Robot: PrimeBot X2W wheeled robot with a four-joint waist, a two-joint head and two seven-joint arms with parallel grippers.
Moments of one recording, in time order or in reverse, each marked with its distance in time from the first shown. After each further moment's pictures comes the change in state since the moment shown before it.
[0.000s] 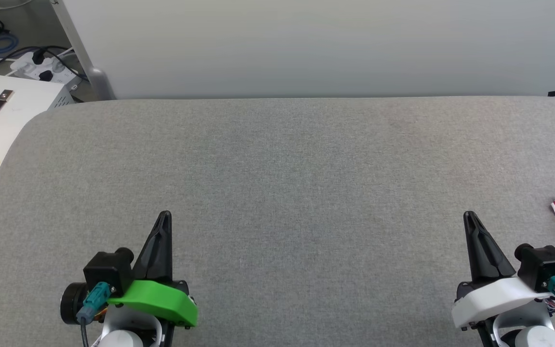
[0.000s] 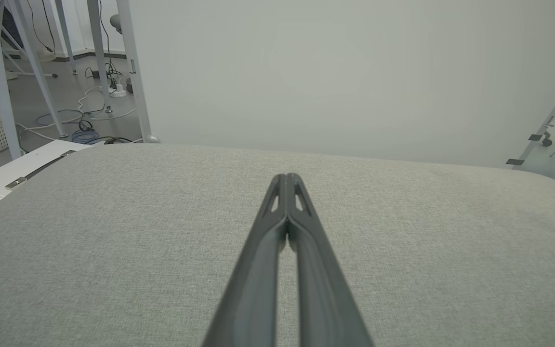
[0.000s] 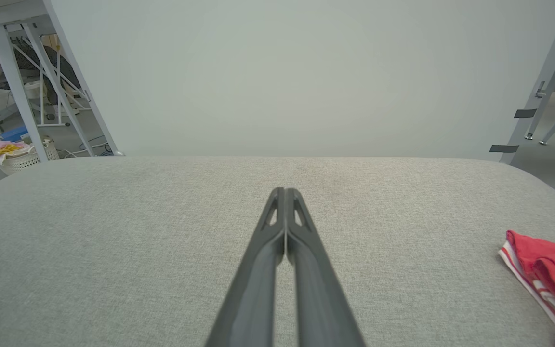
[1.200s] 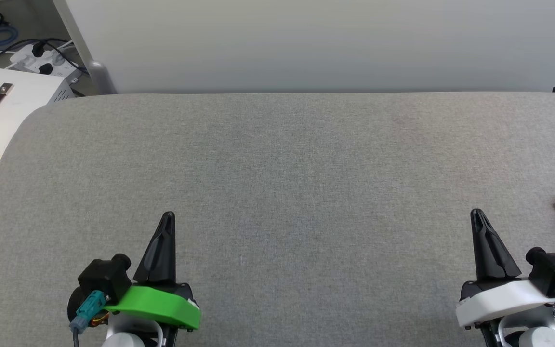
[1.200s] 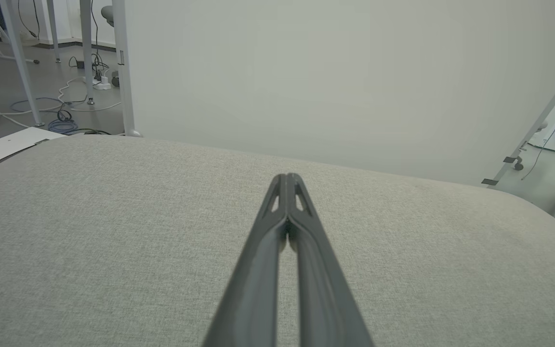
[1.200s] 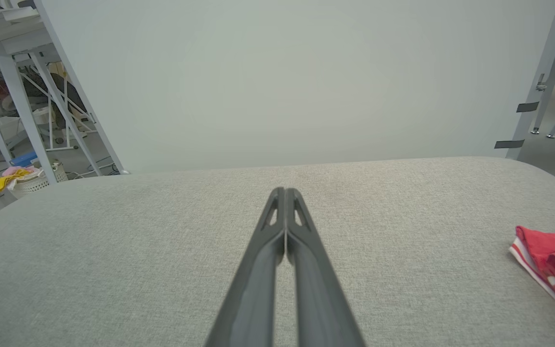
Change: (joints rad) left arm 0.000 0.002 -0.016 0.032 -0.086 -0.035 -0.077; right arm 0.000 -0.011 0.000 0.016 0.069 0.000 -0.069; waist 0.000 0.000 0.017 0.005
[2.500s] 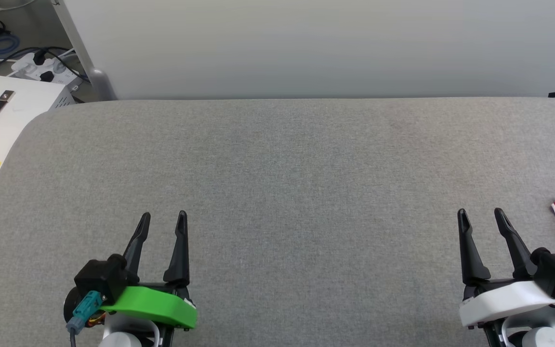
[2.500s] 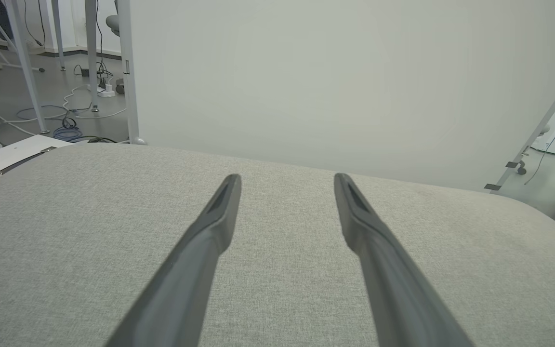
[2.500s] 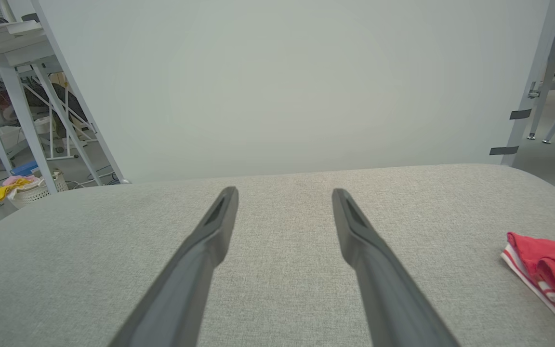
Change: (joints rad) left arm -0.005 0.011 0.006 0.012 -0.004 0.003 -0.011; right arm 0.000 -0.010 0.000 0.002 0.019 0.000 -0.010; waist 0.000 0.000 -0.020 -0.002
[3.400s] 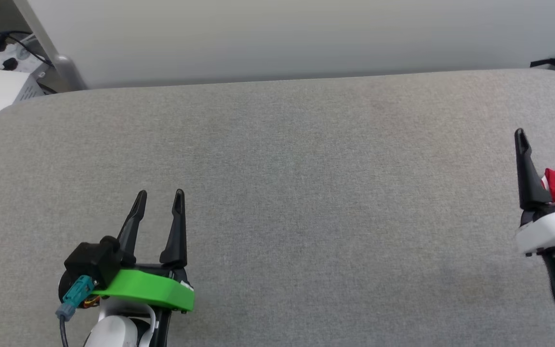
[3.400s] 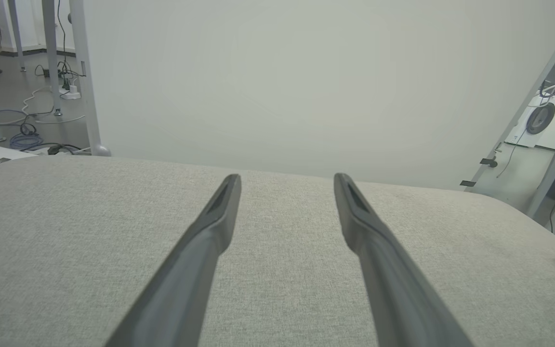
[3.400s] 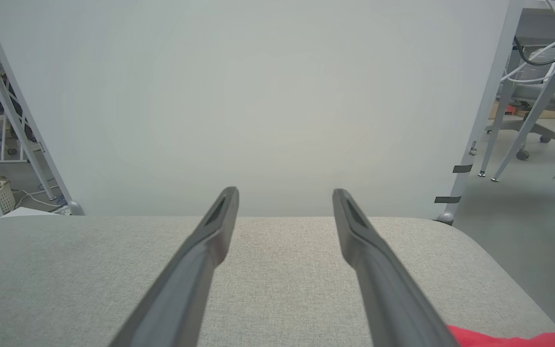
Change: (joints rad) left arm -0.051 0.078 -0.084 -0.057 -0.092 0.068 0.000; right arm -0.222 -0.179 -0.058 -0.063 0.086 0.000 0.196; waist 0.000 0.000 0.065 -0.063
